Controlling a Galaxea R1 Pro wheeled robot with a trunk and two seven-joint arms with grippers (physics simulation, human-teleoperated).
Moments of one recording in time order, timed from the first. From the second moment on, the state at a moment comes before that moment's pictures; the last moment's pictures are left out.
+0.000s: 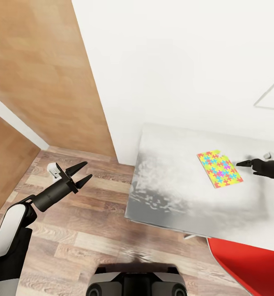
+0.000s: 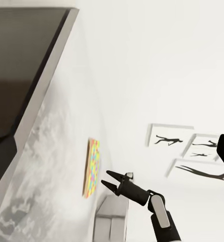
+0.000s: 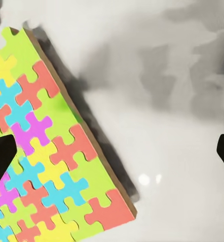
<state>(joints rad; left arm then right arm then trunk) -0.47 0.15 0.21 -1.53 1.49 0.95 -0.18 -1.13 -0.76 0.20 -0.69 -0.68 0.99 0.44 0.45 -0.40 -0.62</state>
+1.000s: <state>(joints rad) -0.47 0.15 0.21 -1.53 1.49 0.95 -0.18 -1.12 -0.70 0.20 -0.68 -0.67 0.98 0.43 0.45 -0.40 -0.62</state>
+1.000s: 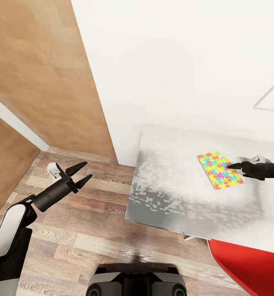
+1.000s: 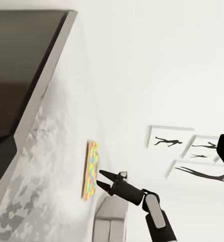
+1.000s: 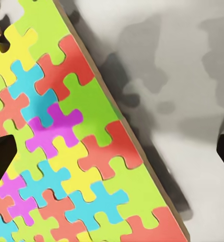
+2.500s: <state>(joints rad) -0.47 0.15 0.21 -1.53 1.49 0.95 -0.18 -1.11 -0.67 0.20 -0.67 -0.64 0.98 0.43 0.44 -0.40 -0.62</state>
